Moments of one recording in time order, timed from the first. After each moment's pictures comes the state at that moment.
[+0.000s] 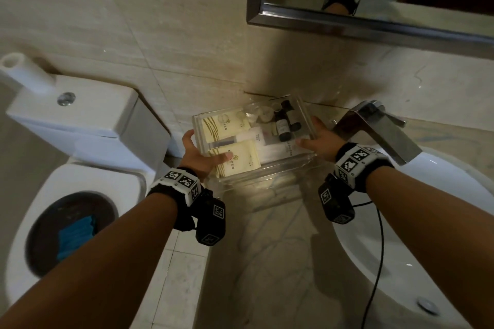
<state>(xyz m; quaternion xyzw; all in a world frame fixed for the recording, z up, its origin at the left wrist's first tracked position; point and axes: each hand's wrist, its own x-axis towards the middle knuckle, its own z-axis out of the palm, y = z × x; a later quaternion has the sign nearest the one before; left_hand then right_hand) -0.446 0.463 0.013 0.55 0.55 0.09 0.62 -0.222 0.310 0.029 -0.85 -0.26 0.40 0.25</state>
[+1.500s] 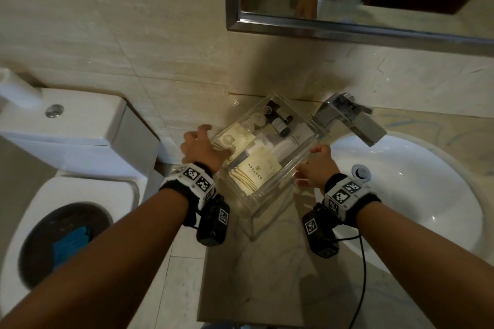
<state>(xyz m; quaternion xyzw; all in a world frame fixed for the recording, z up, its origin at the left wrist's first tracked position) -0.433 0.441 0.037 0.79 0.51 0.00 0.35 -0.289 0.249 0.031 -0.80 0.03 0.40 0.44</state>
